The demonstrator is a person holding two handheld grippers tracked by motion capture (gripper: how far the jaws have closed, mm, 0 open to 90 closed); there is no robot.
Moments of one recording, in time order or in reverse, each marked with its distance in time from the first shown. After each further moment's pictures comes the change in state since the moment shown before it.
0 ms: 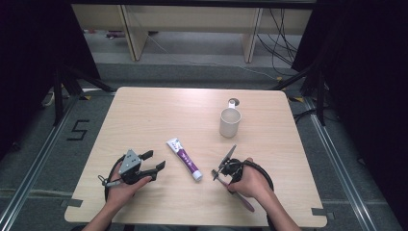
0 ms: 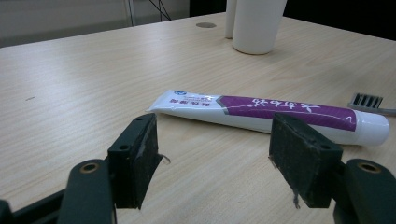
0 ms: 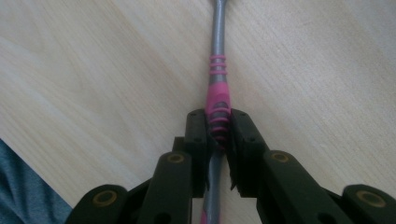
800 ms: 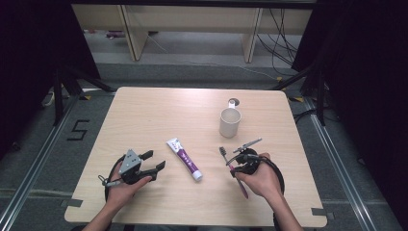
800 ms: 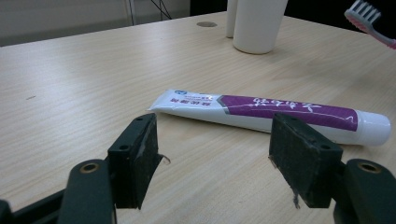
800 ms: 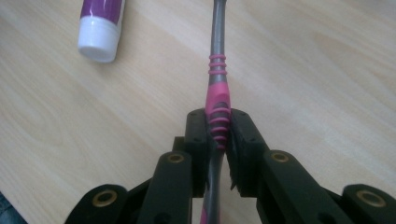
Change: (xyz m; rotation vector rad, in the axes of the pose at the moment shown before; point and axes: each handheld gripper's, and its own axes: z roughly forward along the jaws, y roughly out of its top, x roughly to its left) left arm 0.000 0.000 0.000 0.003 0.000 -0.001; right arm -0.023 -0.021 -0.030 -0.414 0.016 0.155
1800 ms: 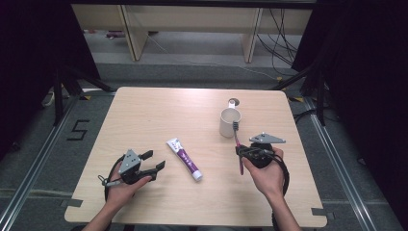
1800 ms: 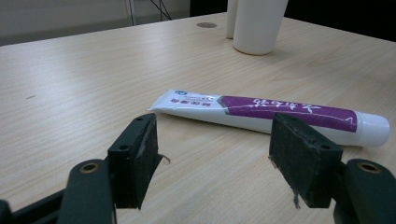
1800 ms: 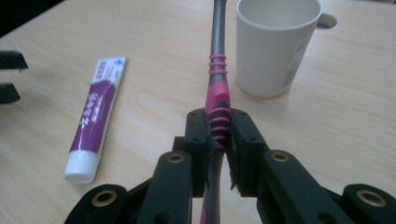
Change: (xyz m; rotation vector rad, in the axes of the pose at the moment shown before) left arm 0.001 0.000 -0.001 -0.003 -0.002 -0.006; right arm -0.016 -0.001 -0.025 -0.481 -0.089 0.075
